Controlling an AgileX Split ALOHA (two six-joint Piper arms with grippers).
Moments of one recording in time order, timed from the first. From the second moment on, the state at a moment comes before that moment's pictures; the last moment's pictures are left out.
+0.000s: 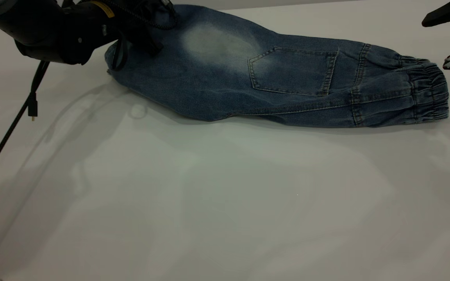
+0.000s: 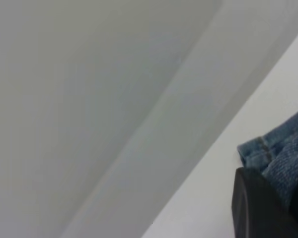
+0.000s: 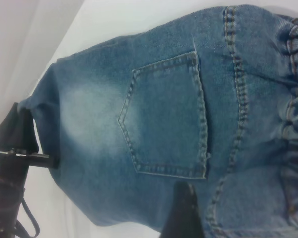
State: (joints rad) left arm -0.24 2.45 -1.34 0.05 -0.77 0.75; right arm -0.37 1.89 -0.68 1.74 0.79 -1.24
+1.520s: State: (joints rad) left arm -0.30 2.36 -1.34 0.55 -0.20 -0.19; right arm -0.37 1.89 -0.68 1.74 0.83 -1.27
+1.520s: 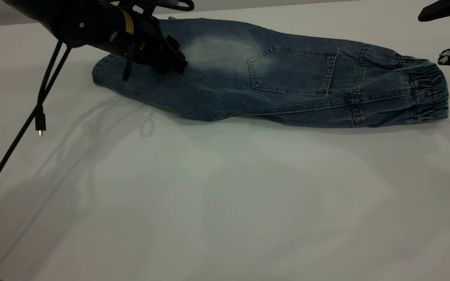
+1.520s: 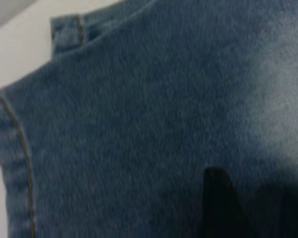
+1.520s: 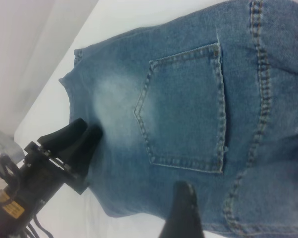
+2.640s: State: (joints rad) left arm -0.30 2.22 -1.34 0.60 -0.14 -0.34; right arm -0.35 1.99 -0.68 1.66 0.82 -0.86
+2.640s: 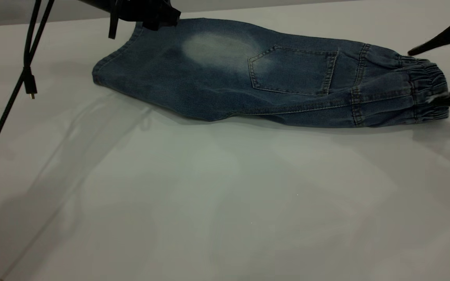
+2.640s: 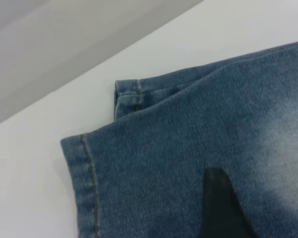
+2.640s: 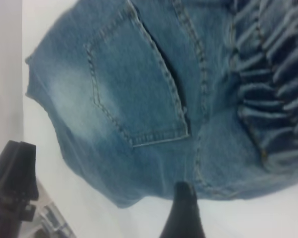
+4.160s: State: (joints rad) left arm -0.30 2.22 -1.34 0.60 -0.16 -0.34; right arm -0.32 2.10 -0.75 1.74 0.75 -0.72
